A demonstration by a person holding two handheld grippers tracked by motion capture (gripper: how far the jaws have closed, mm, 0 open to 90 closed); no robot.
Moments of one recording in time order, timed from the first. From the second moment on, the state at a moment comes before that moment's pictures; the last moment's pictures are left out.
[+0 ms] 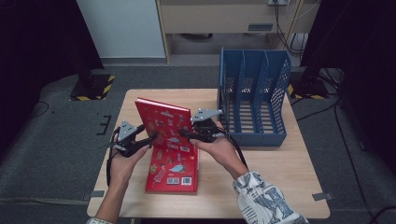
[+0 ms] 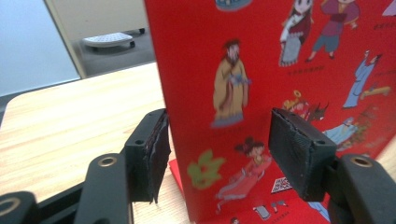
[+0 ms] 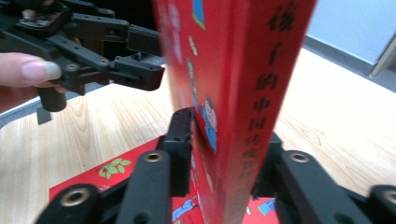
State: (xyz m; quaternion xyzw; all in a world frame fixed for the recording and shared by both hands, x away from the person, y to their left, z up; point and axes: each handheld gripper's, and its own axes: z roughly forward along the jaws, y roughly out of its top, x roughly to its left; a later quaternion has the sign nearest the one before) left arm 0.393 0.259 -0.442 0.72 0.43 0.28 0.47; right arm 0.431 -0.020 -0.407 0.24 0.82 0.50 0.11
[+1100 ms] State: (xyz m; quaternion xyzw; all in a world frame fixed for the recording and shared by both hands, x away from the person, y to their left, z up) left arm 0.367 0.300 -0.497 0.75 0.48 0.26 0.37; right arm 0.411 -0.007 -0.379 0.25 0.80 0.52 0.15
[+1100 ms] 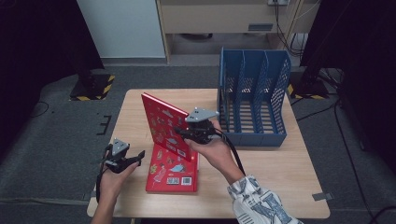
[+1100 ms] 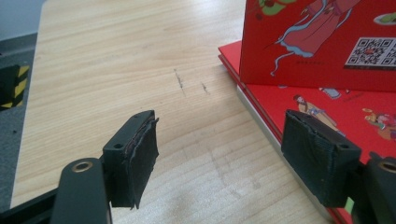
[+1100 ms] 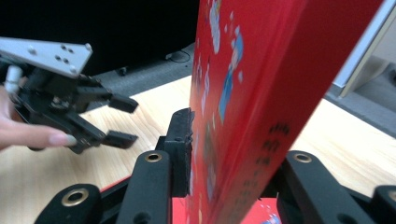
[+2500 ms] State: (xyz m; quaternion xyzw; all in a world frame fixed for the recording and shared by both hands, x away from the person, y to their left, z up) left arm 0.368 0.298 -0.498 0.75 0.49 0.26 0.36; right arm 0.428 0.022 -0.353 0.26 0.77 0.57 0.13
